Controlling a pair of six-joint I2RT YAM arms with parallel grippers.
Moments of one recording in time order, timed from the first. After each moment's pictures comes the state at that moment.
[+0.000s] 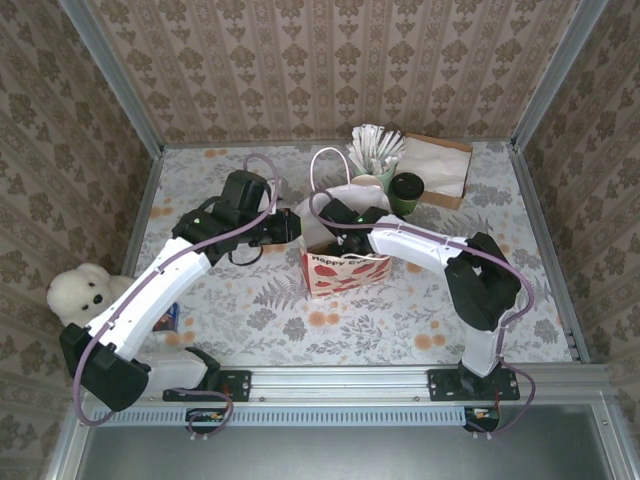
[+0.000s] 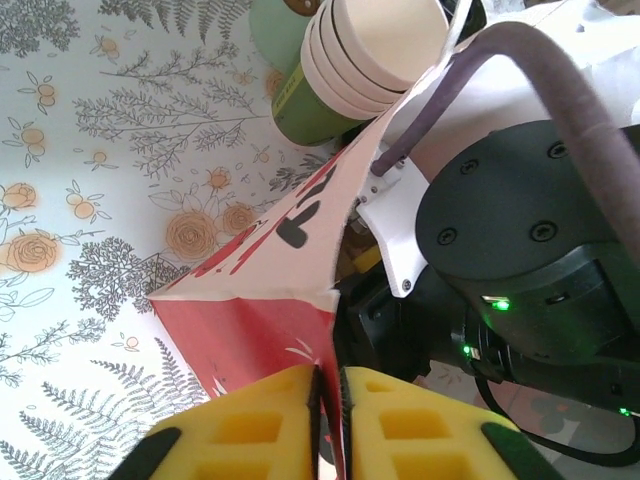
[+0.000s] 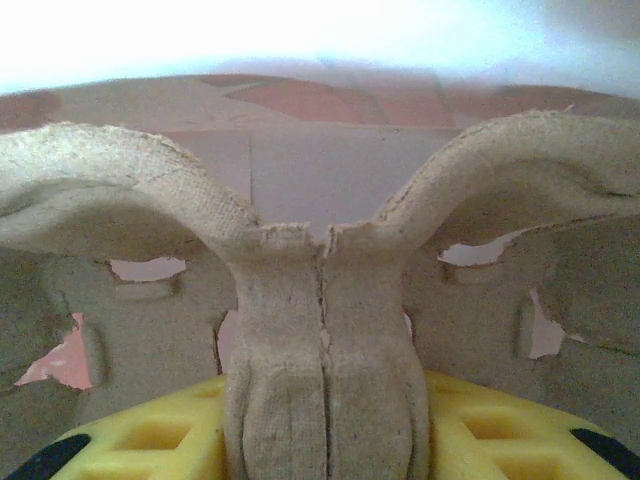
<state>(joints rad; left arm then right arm) -0.63 1.25 1.24 -0.77 0.25 -0.53 0.74 1.86 1.38 -0.82 0.08 0.50</state>
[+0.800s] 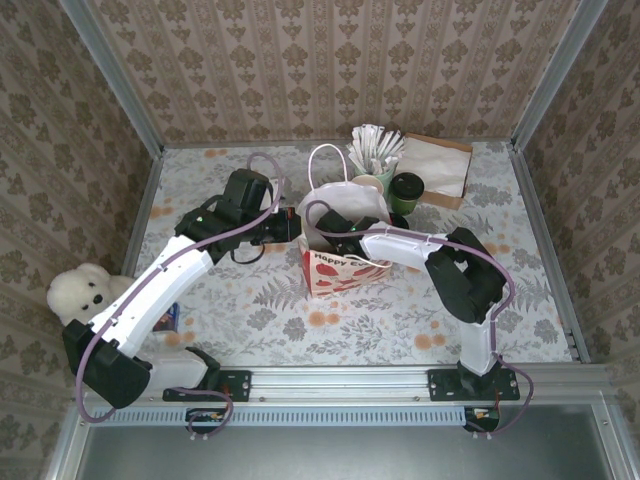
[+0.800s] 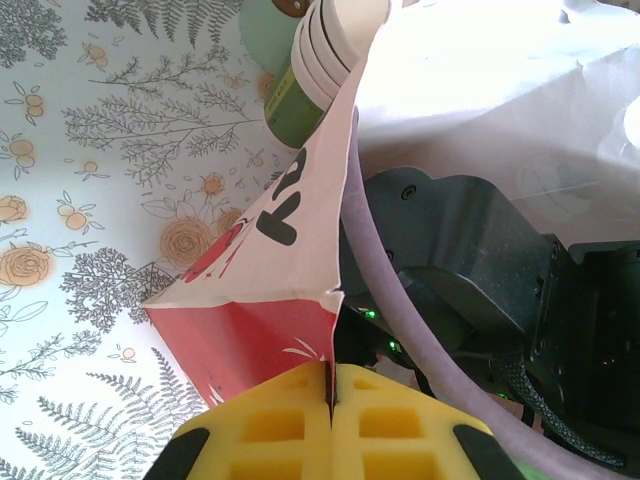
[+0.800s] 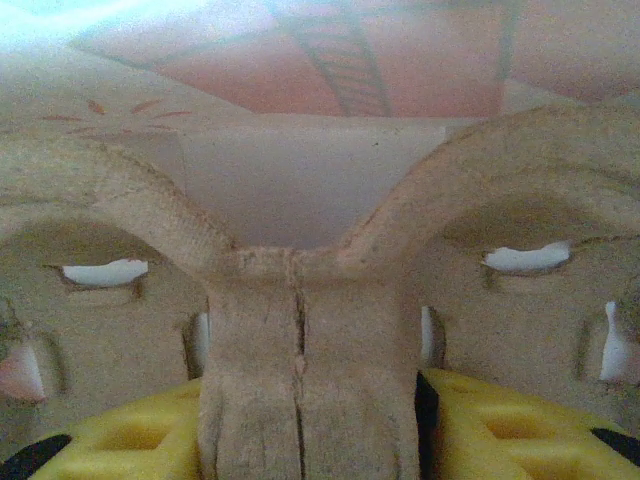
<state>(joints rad) -0.63 1.26 1.25 -0.75 0.26 -0.50 0.74 1.94 1.32 -0.70 0.13 0.49</state>
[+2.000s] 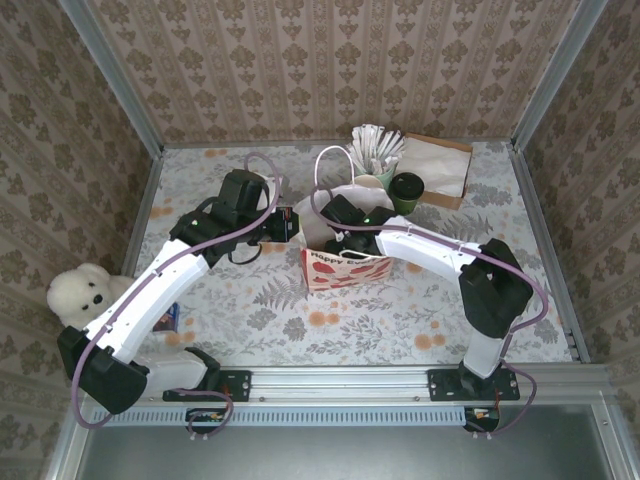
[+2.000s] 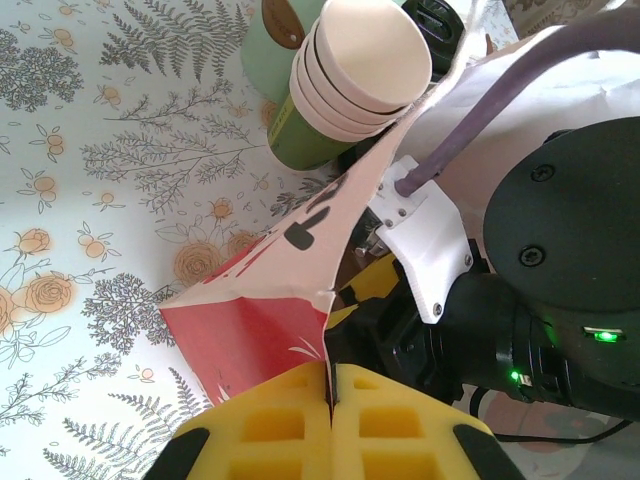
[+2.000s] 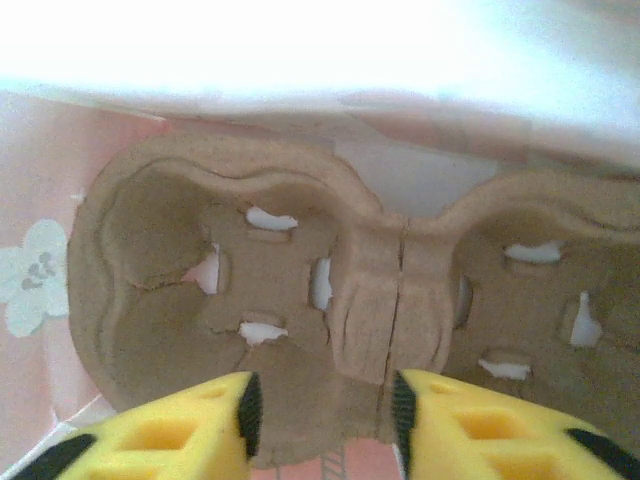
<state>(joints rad) -0.63 1.23 1.24 -0.73 0.23 -0.46 0.74 1.78 1.36 -0.77 0.04 0.44</state>
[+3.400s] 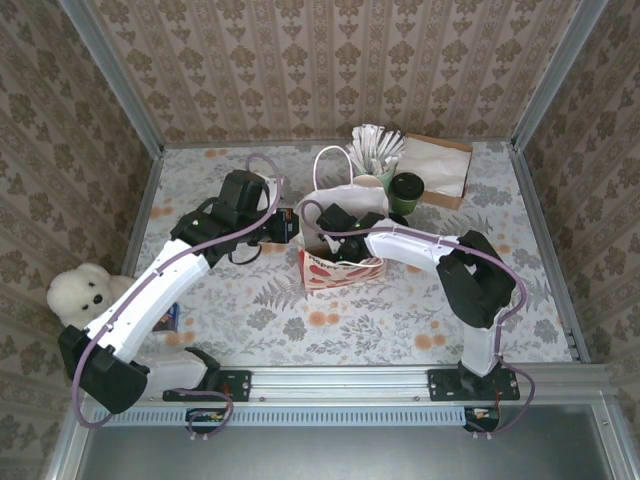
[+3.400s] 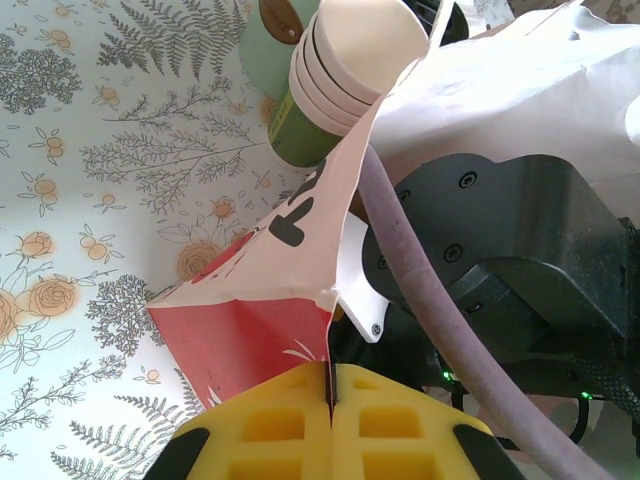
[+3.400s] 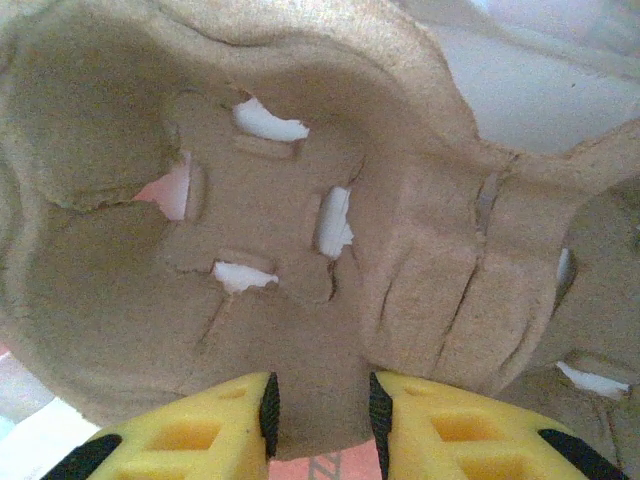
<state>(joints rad) -0.63 1.23 1.23 -0.72 0.24 -0.43 0.74 1.89 1.35 -0.74 -0.06 0.32</state>
